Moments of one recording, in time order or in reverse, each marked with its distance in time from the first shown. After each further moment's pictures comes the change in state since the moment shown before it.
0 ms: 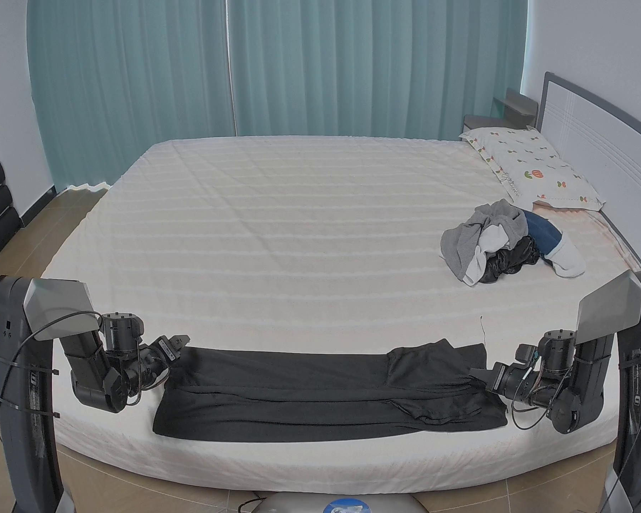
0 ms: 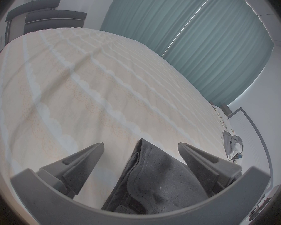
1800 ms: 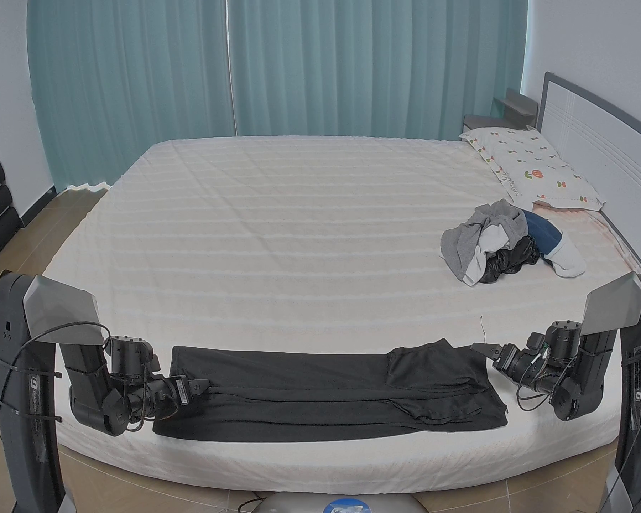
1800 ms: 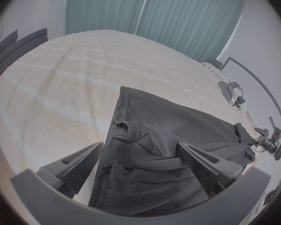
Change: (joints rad) left arm -0.078 -0.040 0.202 -0.003 -0.055 0.363; right arm -0.083 0.037 -0.126 0.035 -0.007 0.145
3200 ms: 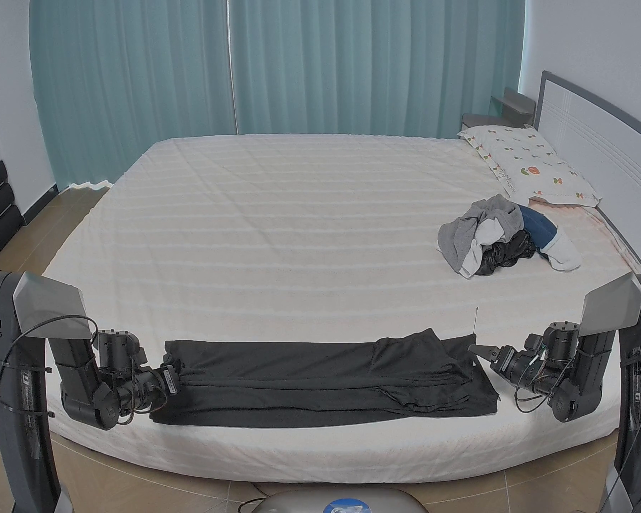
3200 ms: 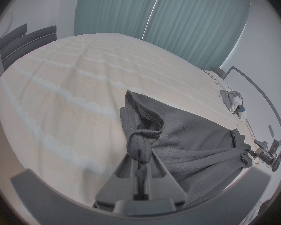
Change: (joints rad) left arm 0.069 -0.020 -0.006 -0.013 -0.008 -0.030; right arm 0.011 0.001 0.005 0.000 0.000 0.000
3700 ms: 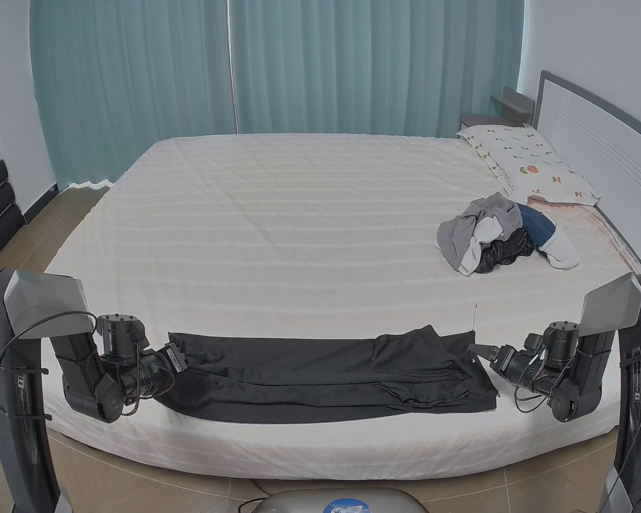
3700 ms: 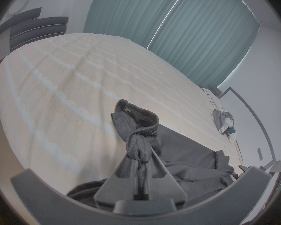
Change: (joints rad) left arm -0.057 -0.061 -0.040 0.002 0.011 -0.212; right arm 0.001 0.002 -0.002 -0.006 0.000 0.000
